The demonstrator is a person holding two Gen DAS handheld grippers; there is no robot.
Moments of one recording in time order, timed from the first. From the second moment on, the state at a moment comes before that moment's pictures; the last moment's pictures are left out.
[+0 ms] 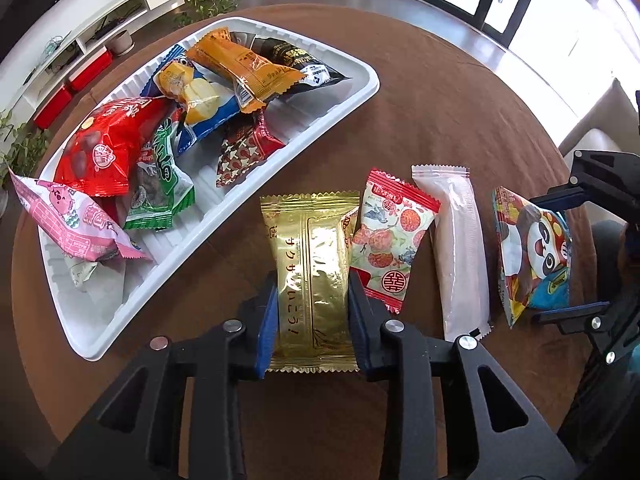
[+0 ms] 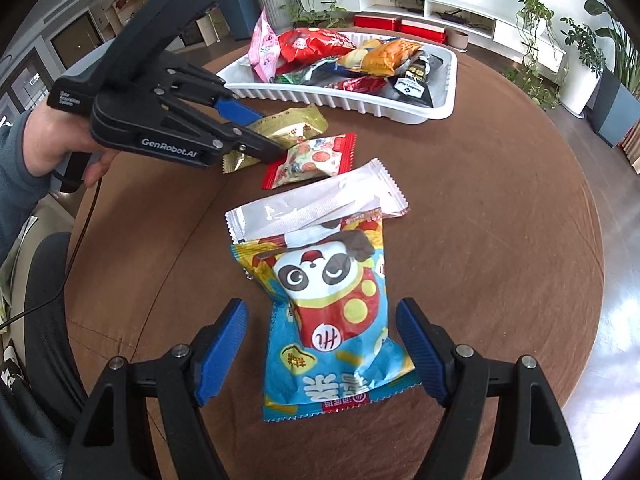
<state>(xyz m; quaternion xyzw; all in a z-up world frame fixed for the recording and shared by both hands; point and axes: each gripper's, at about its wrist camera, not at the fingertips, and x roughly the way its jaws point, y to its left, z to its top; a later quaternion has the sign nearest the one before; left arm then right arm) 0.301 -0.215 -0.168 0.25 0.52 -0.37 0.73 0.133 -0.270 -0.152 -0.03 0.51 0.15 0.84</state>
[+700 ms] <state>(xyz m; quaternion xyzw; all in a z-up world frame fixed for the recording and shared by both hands) 0.216 -0.115 -0.157 0.13 0.51 -0.36 0.77 0.124 -0.270 -0.151 0.02 0.51 0.12 0.85</state>
